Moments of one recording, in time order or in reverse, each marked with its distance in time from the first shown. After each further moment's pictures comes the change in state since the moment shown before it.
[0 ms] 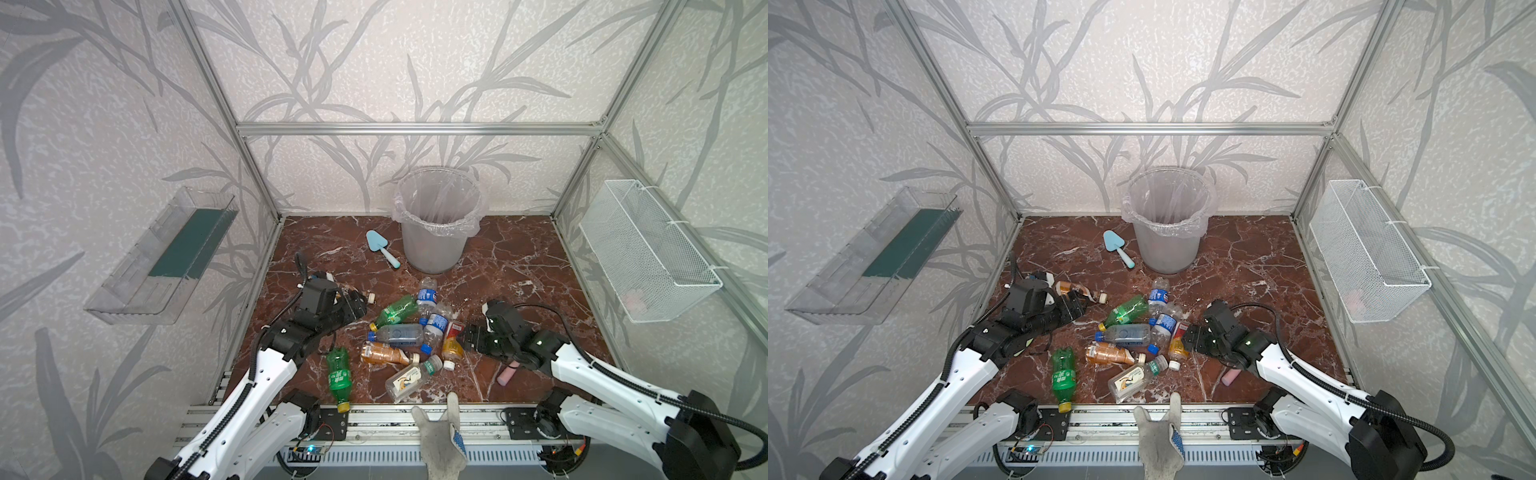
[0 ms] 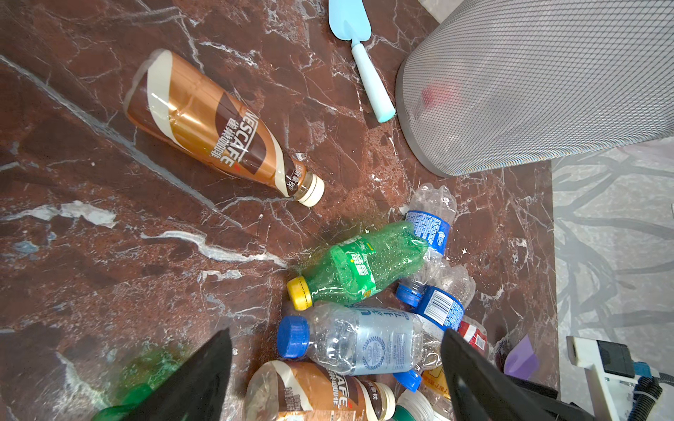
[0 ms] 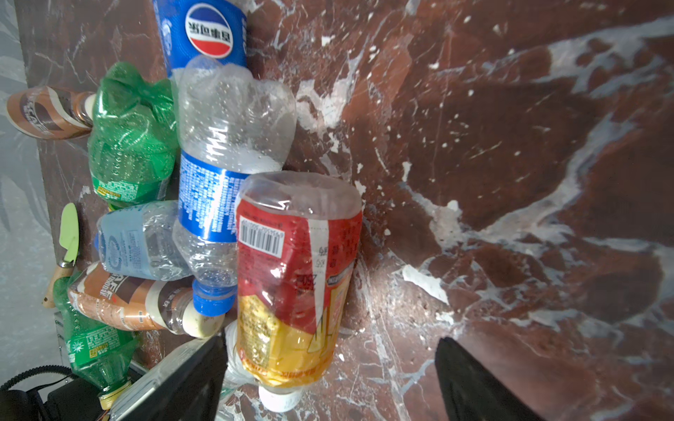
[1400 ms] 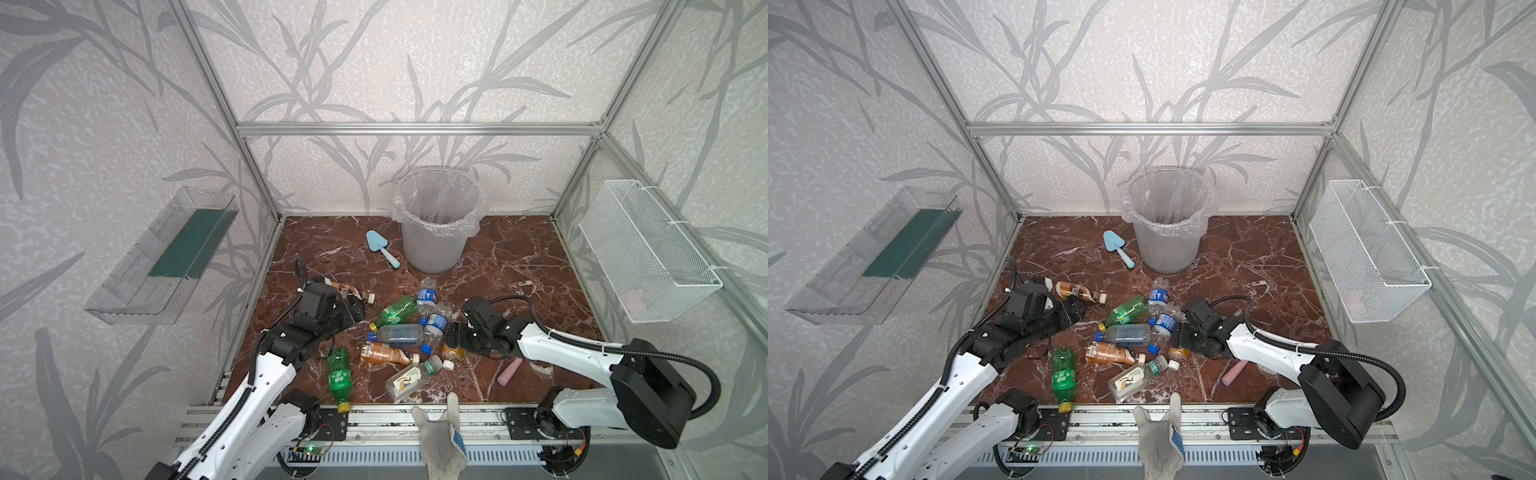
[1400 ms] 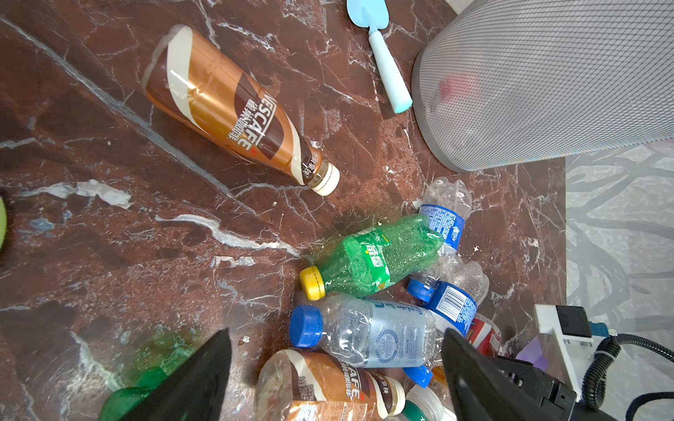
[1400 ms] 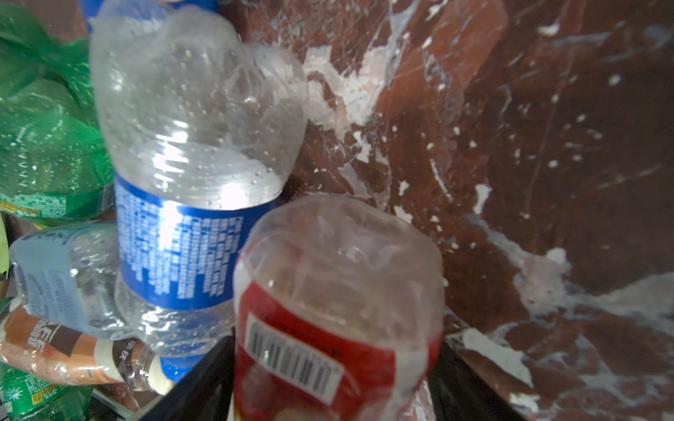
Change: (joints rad) left arm 0.001 -0.023 -0.028 -0.023 -0.008 -0.015; right arm 0.054 0.307 0.108 0.083 0.024 0.012
